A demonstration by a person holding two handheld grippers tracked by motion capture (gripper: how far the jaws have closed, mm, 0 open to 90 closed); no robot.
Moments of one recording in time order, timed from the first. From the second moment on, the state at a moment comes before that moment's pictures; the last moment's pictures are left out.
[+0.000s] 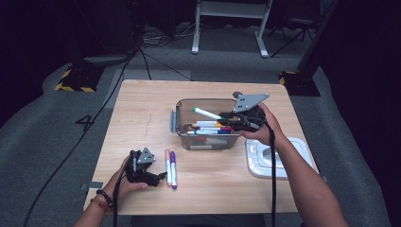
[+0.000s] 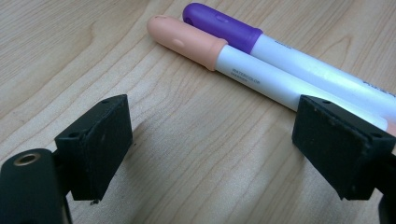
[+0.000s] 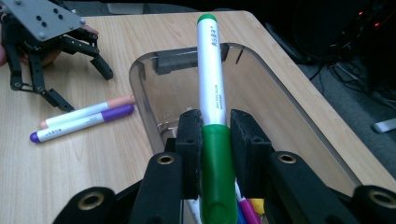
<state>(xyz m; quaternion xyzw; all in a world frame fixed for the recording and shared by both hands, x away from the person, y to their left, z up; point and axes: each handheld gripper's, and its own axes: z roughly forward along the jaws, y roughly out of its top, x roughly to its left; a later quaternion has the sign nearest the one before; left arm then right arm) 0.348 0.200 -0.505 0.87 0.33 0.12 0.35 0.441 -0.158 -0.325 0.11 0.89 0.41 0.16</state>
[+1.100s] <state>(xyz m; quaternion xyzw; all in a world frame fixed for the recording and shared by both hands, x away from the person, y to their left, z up) 0.348 0.200 -0.505 0.87 0.33 0.12 0.35 0.515 -0.115 -0.396 0.06 0.98 0.19 0.07</state>
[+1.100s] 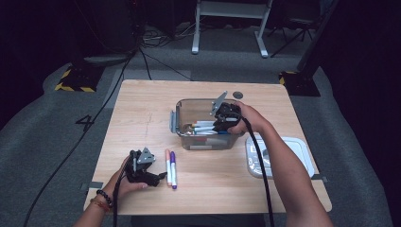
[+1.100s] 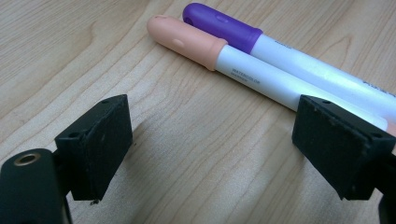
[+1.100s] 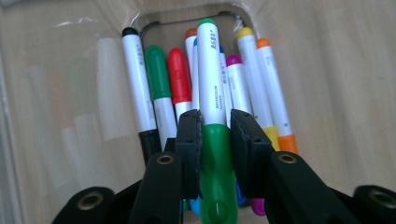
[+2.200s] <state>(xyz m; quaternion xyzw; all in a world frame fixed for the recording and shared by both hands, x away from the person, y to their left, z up) 0.349 0.201 -0.505 0.87 0.33 0.12 0.35 0.450 -0.155 -0.342 0.17 0.88 0.41 0.17</state>
